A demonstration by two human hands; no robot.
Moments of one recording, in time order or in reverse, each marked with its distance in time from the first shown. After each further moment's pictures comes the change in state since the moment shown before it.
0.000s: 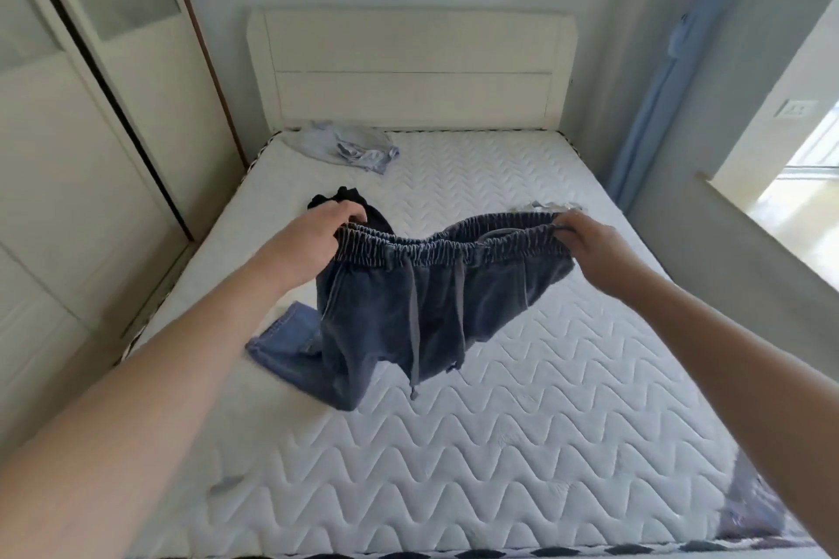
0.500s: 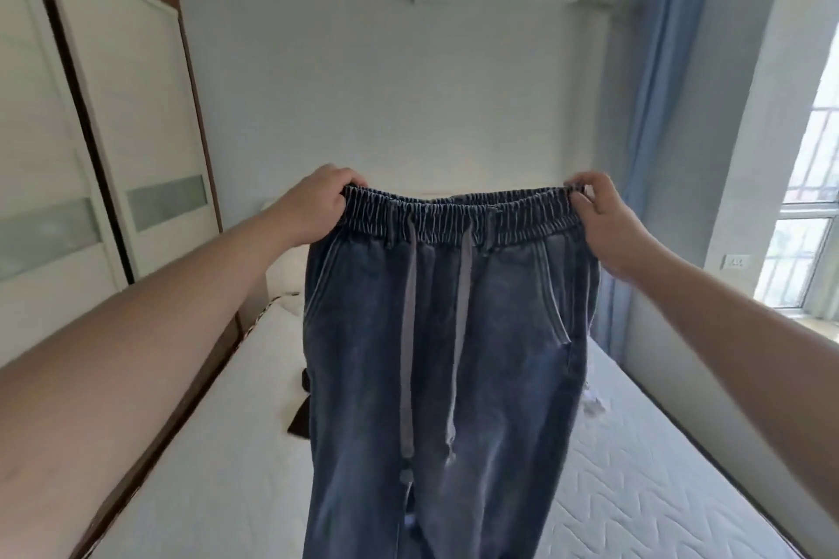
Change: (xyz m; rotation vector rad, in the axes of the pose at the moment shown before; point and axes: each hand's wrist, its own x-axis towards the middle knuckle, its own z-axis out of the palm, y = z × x) left_hand 0.118 0.083 -0.228 0.144 0.290 0.176; right_hand 0.095 -0.136 -0.174 0.454 0.456 -0.148
